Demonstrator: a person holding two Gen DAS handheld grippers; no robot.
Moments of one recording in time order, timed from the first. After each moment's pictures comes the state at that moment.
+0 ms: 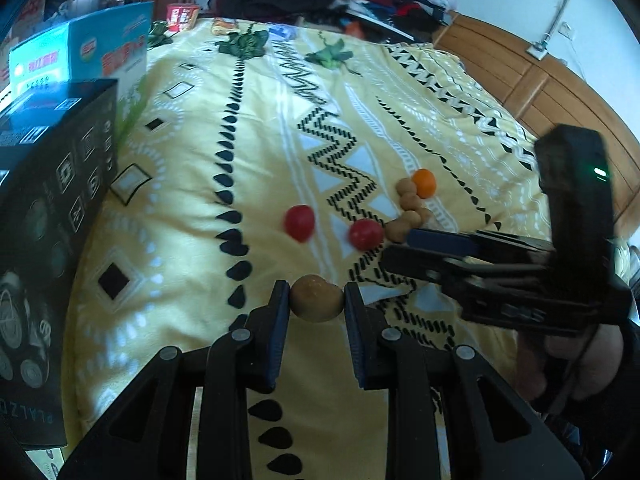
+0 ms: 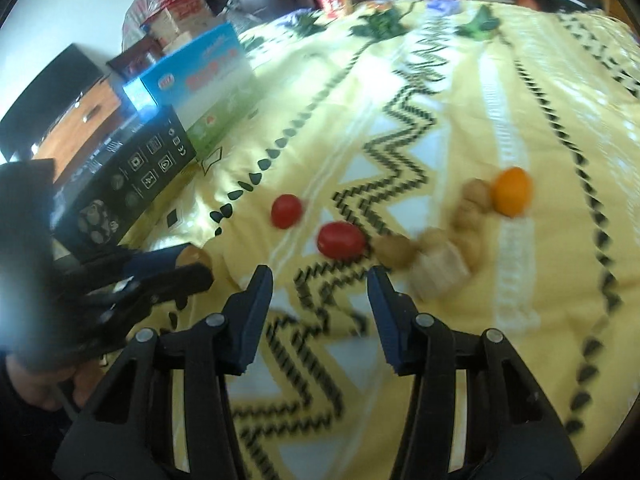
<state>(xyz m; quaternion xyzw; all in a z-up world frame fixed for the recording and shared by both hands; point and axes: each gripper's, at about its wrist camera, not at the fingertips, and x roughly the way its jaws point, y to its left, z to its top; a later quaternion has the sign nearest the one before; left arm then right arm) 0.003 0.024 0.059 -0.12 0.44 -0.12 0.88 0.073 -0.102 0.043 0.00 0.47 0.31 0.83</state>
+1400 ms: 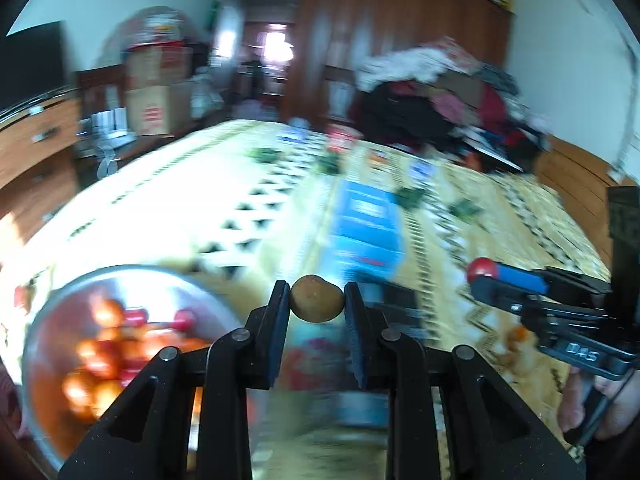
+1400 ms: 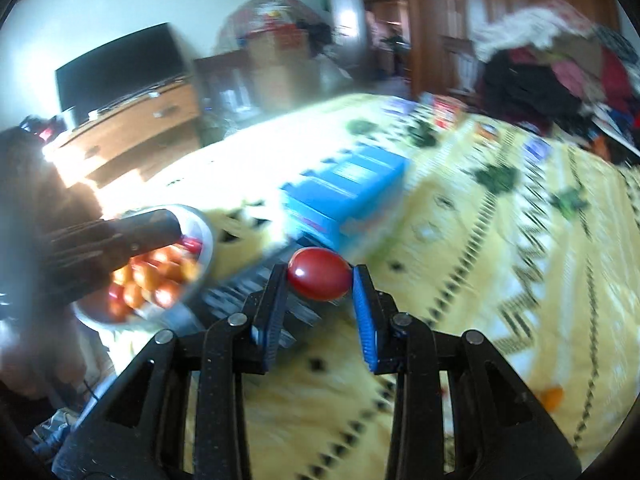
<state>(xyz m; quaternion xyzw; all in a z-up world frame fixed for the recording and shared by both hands) -0.102 0.249 0.218 -0.13 0.28 0.13 0.94 0.024 0.084 0.203 -0.09 0.30 0.43 0.84</state>
